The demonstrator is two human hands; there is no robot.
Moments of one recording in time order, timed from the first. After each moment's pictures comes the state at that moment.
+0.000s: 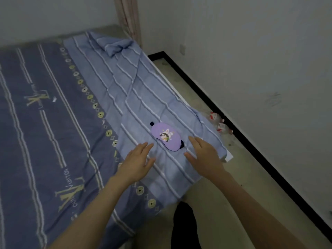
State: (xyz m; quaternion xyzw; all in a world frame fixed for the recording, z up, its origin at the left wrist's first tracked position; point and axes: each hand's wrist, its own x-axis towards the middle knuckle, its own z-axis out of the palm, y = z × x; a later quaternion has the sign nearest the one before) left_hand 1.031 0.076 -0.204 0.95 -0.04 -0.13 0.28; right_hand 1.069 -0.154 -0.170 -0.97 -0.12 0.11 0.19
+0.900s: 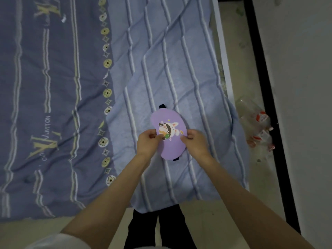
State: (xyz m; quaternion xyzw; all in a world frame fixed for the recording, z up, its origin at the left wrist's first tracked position) left_hand 1.181 -0.008 -0.329 0.59 0.53 -0.03 0.60; right_hand 1.266 -0.126 -0.324 -0.83 -0.01 0.39 0.40
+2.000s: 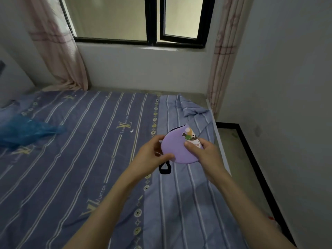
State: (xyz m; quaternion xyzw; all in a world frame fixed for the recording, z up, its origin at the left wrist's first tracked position) left_hand 1.109 0.086 0.007 0.81 0.21 0.17 0.52; right_hand 1.230 -0.046 0.011 -0.68 -0.25 0.23 0.65
